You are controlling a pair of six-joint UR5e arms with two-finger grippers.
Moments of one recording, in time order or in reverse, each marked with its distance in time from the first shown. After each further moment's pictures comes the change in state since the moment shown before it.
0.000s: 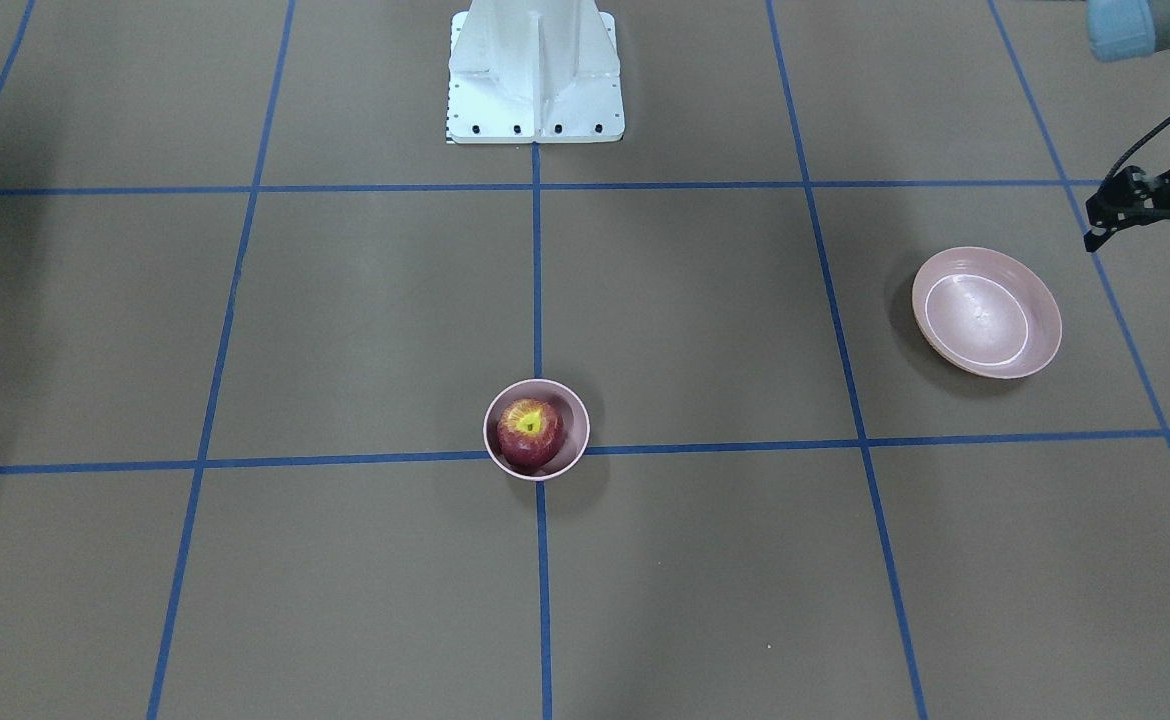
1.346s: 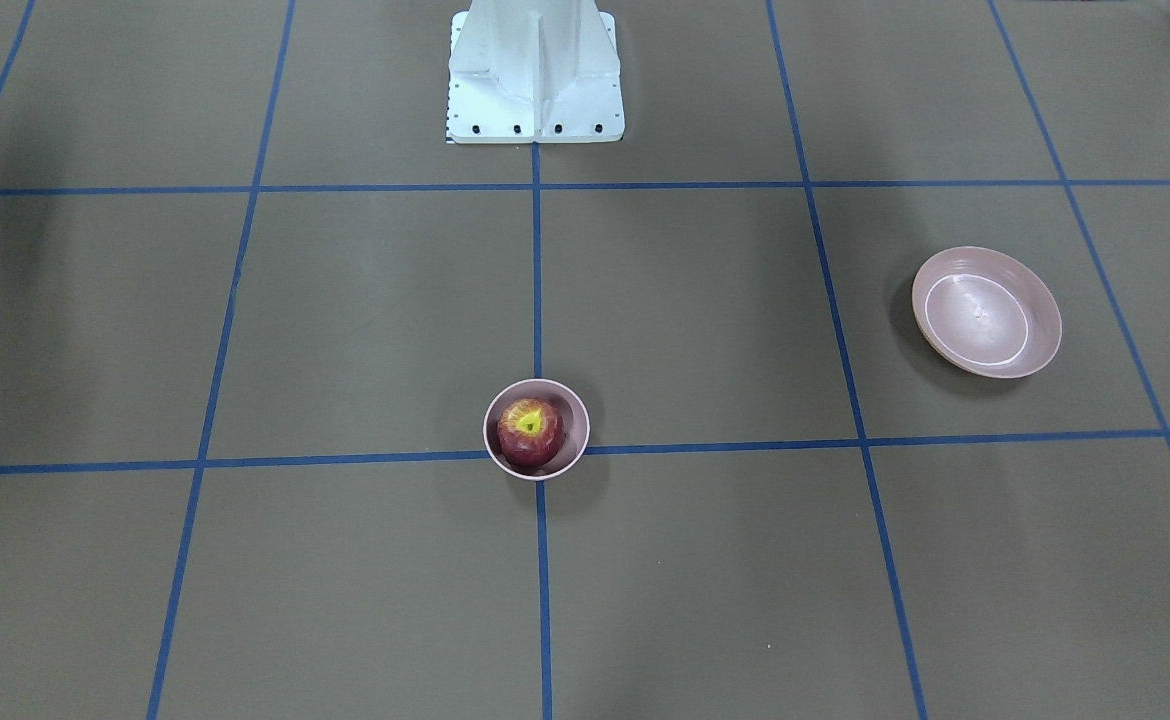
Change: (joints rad) left arm -0.235 0.029 0.100 -0.037 -0.208 0.102; right arm 0.048 0.055 0.127 -0.356 -0.152 -0.063
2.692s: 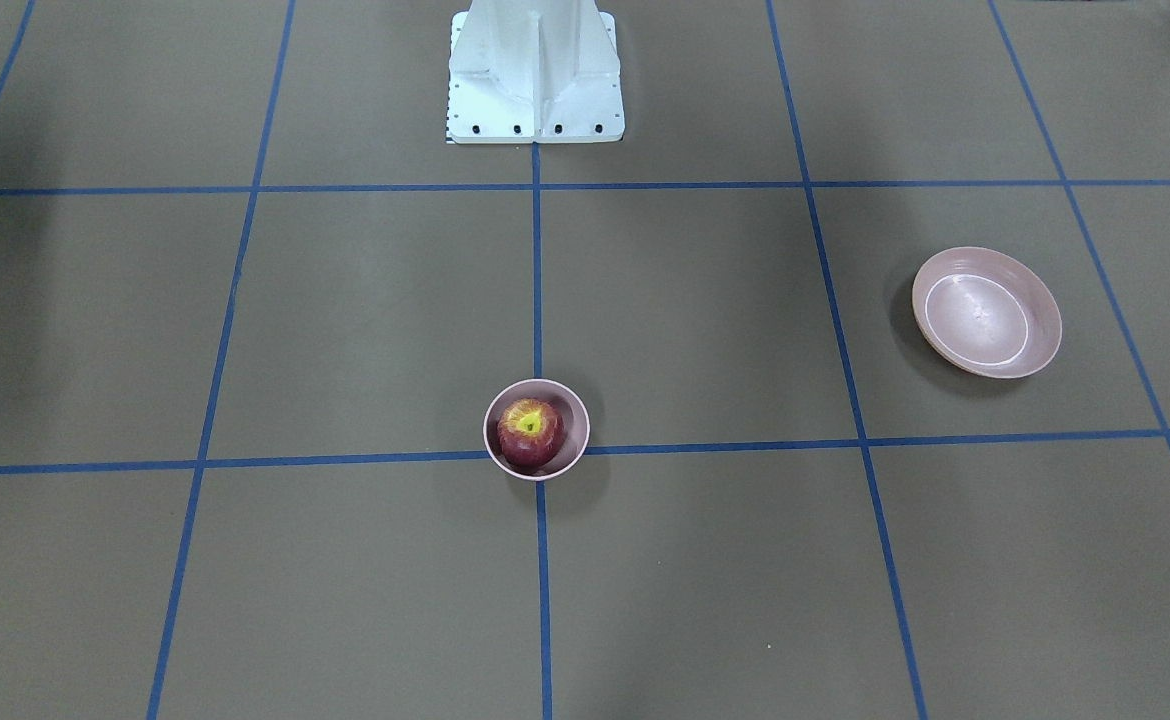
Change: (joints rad) left arm -0.030 0.056 -0.132 0.002 0.032 -0.017; right arm 0.038 -0.065 -0.014 0.029 0.090 -0.018
